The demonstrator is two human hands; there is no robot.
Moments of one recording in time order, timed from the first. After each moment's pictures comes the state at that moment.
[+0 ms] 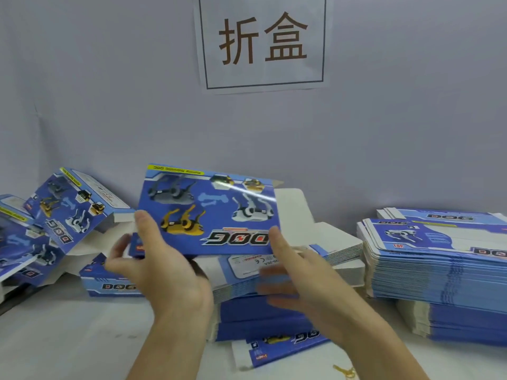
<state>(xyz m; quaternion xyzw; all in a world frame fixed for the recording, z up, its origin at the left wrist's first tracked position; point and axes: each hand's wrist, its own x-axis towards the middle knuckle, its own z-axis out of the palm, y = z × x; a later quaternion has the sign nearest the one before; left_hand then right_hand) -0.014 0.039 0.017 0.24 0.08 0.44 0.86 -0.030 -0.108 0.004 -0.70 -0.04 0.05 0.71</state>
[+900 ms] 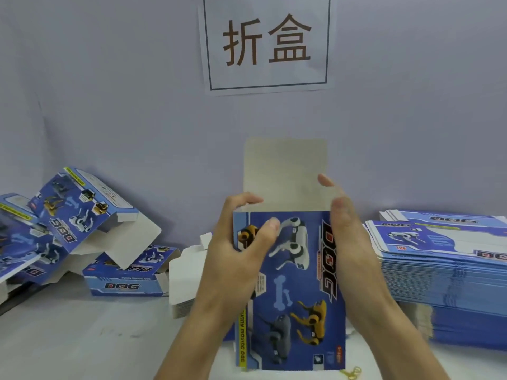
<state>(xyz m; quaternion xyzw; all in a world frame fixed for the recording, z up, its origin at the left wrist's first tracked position) -0.028 0.018 0.008 0.67 -0.23 0.24 0.66 -0.031 -0.134 0.011 -0.64 -0.22 -0.23 0.70</state>
